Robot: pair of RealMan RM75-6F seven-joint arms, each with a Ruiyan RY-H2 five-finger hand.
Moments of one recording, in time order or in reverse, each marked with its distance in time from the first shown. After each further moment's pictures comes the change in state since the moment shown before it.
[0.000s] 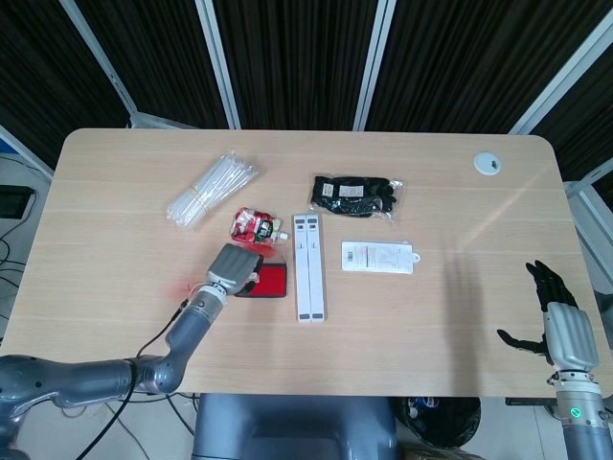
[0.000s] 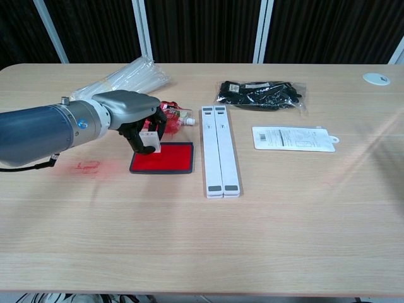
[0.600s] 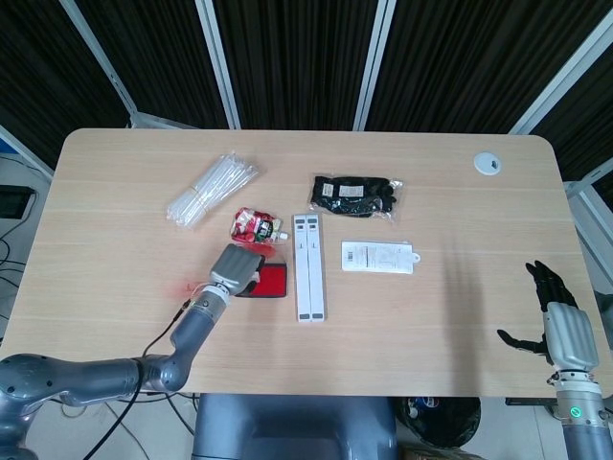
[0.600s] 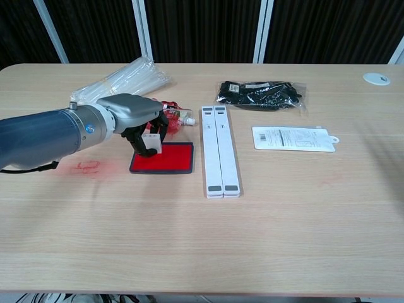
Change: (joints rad) left arm -0.020 -0.036 0.014 0.048 -0.039 -0.010 0.032; right arm 0.001 0.001 -0.001 0.000 0.002 -0.003 -0.003
